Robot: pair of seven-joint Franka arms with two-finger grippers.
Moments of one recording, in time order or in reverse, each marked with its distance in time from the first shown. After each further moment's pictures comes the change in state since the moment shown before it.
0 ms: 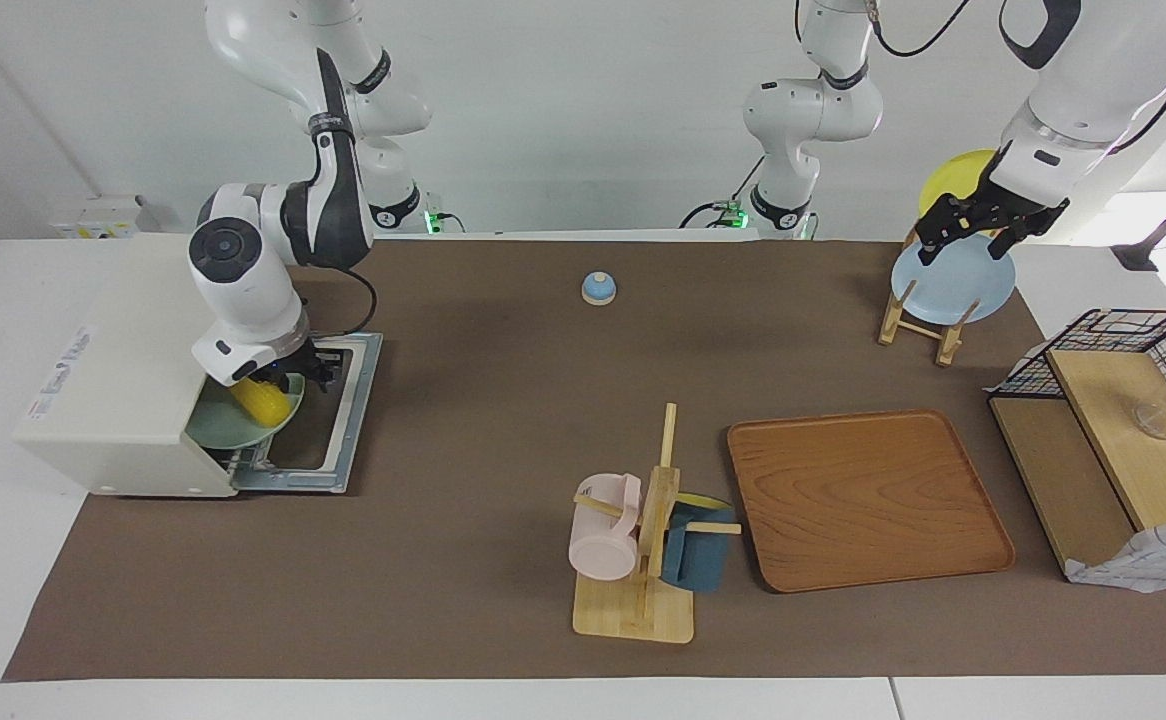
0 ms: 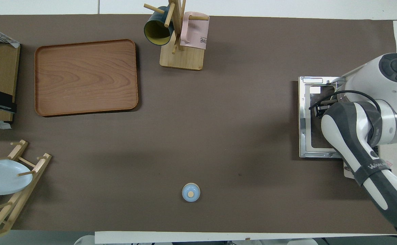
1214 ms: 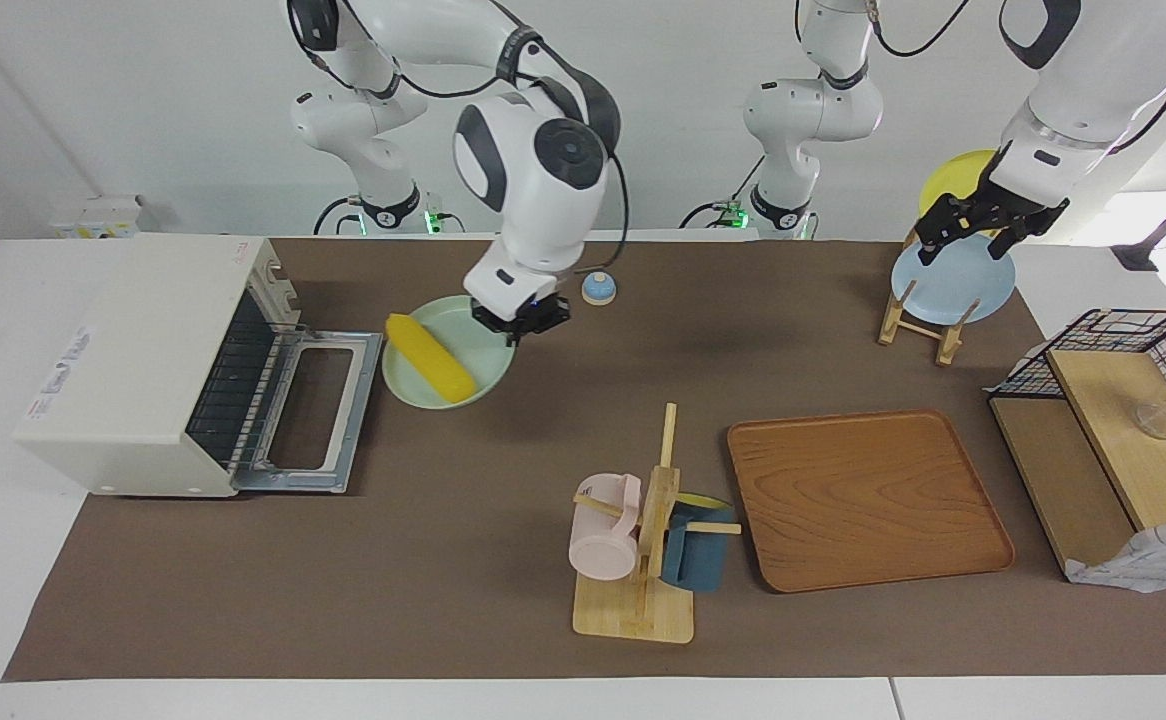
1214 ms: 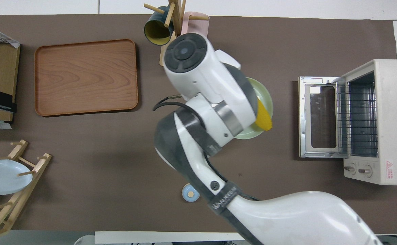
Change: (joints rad) left arm 0.000 0.000 0.000 0.000 0.000 0.000 0.000; right arm 0.595 0.425 0.051 0.851 0.080 -0.479 0.643
